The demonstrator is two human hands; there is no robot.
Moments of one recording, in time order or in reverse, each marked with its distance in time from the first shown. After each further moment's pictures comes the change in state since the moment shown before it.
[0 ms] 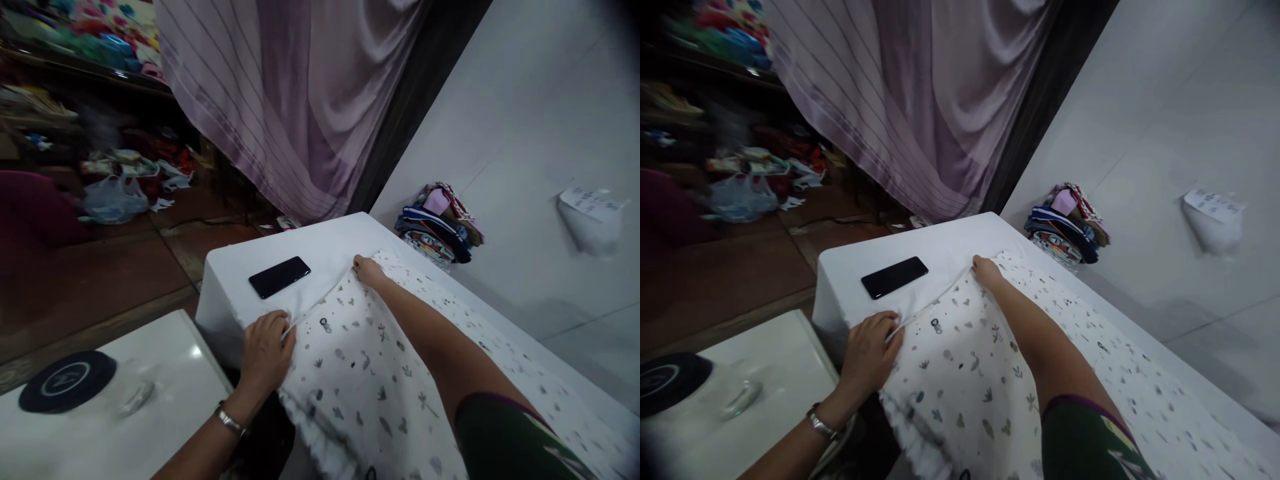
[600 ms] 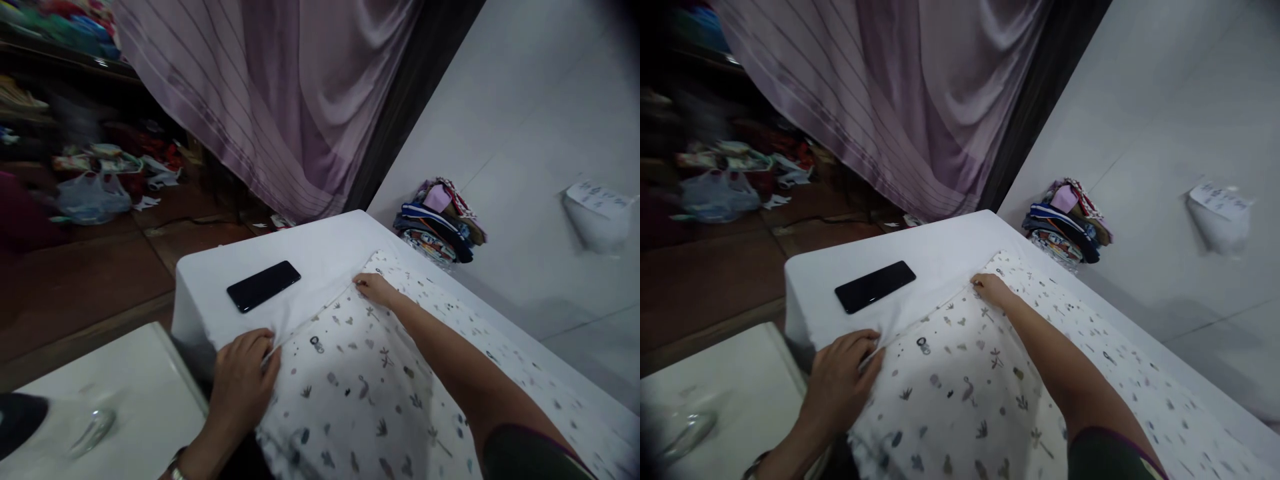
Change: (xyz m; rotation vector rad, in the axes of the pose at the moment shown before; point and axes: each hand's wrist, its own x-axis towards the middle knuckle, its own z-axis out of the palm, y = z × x) left_hand 0.003 -0.004 -0.002 0.036 -0.079 -0.017; right_hand -0.015 0.045 0.022 0.298 -0.062 -0.195
